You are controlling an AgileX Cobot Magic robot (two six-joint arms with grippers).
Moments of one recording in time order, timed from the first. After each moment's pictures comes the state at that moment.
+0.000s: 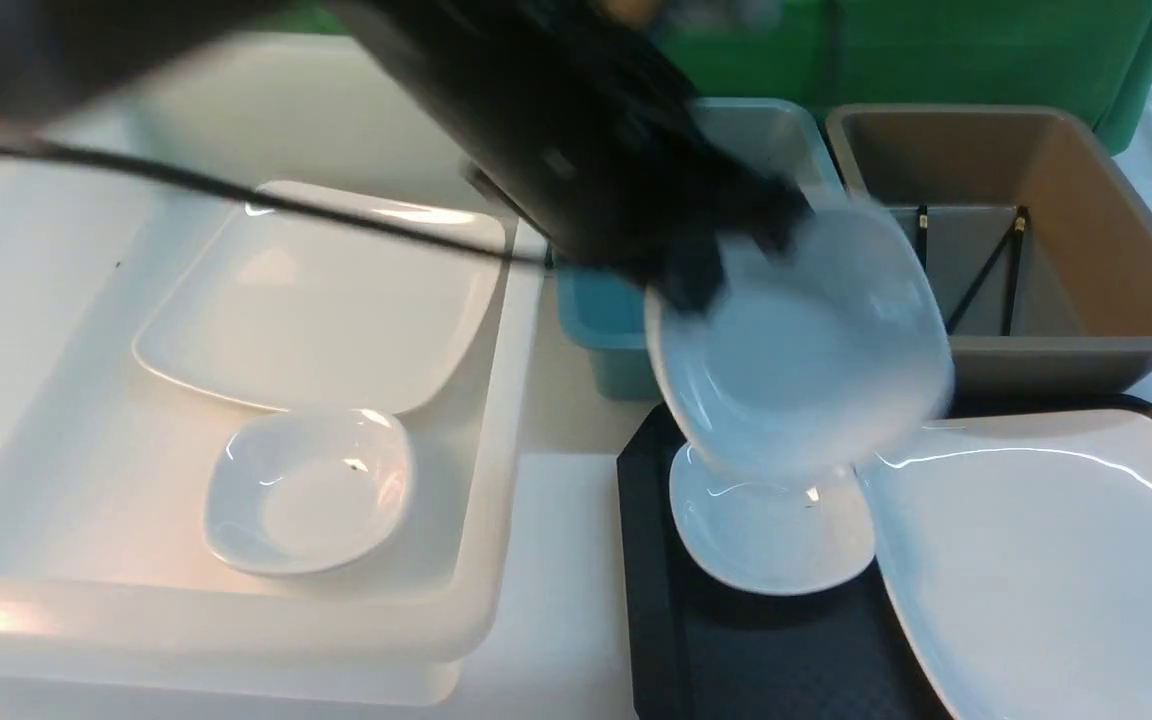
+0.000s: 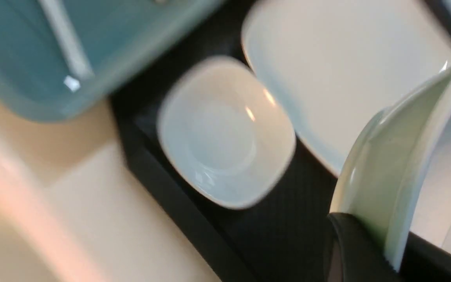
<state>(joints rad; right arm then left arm) -0.02 0.87 -1.20 0.78 1.09 -0.63 -0.60 1.62 -1.71 -0.28 1.09 -0.02</state>
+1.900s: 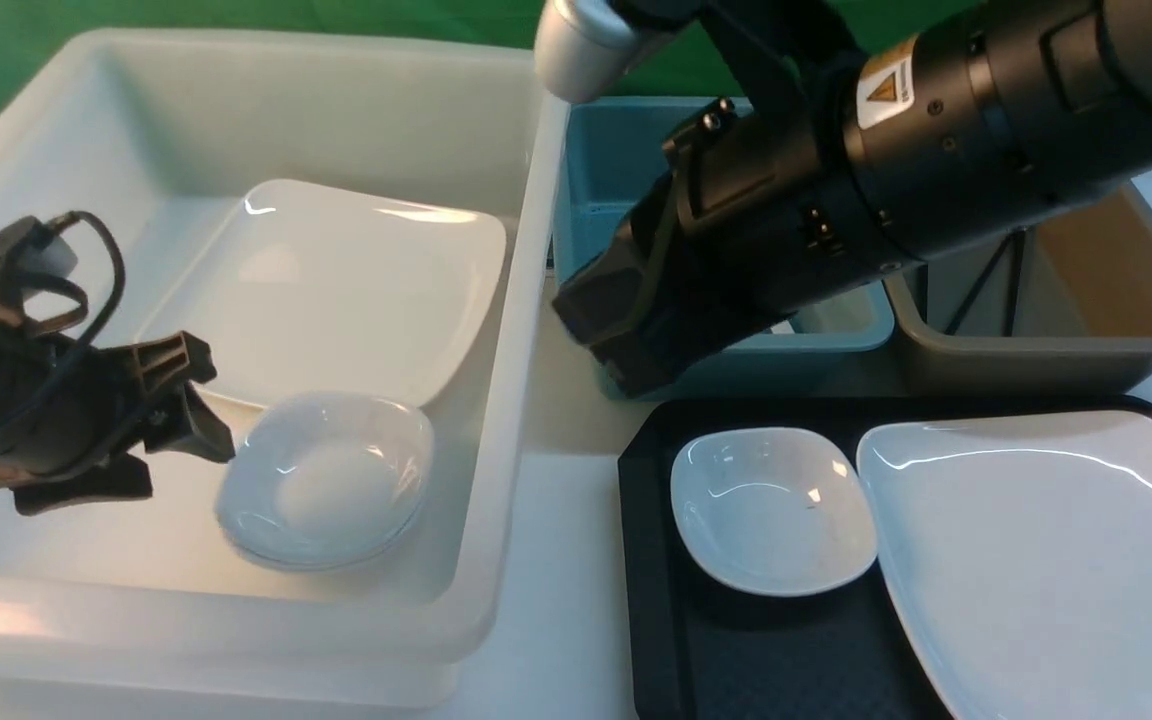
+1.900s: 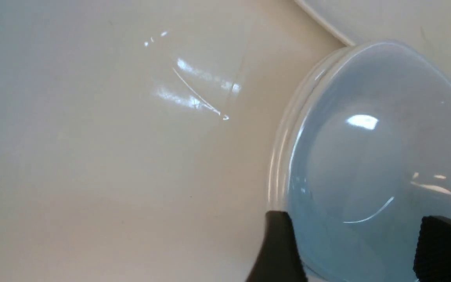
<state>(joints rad) 0.73 1.50 -1.50 0.28 0.78 -0.33 0.09 1.42 -0.88 -0.47 0.71 0.05</state>
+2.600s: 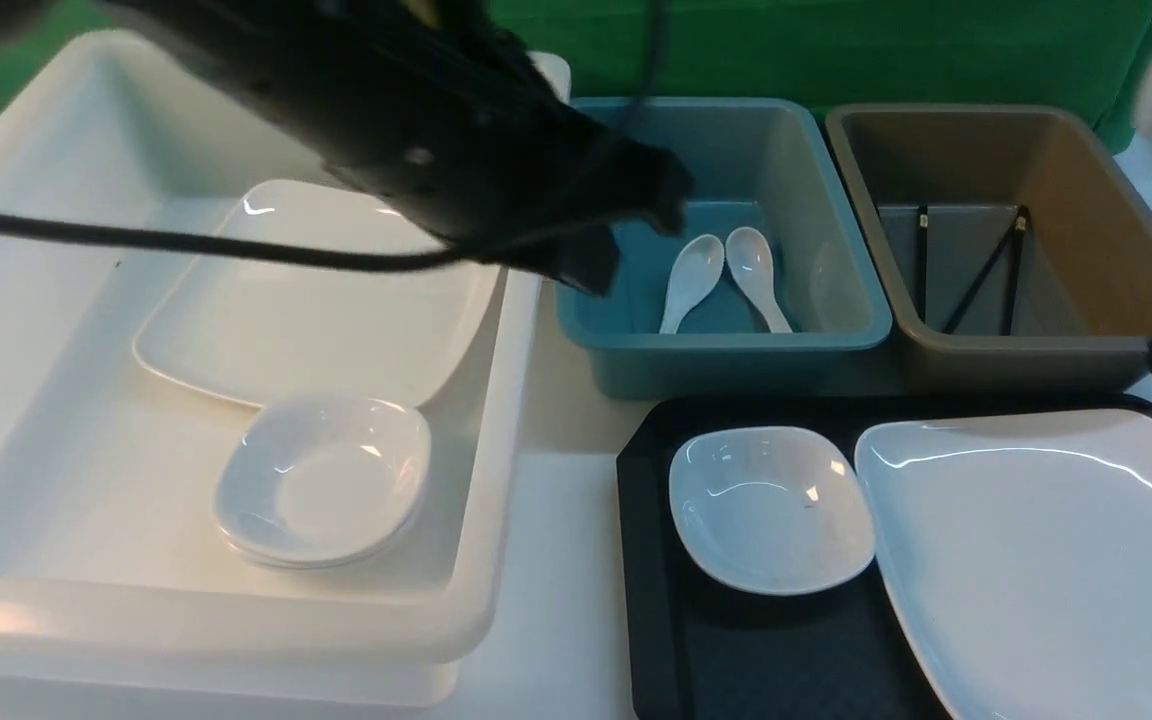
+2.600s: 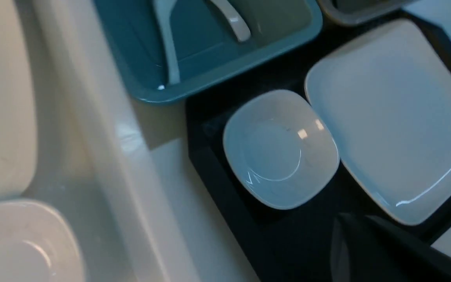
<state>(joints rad) 0.21 1.22 -1.22 0.04 1.05 -0.17 -0.66 1.56 -1.57 -0.15 1.02 -0.14</state>
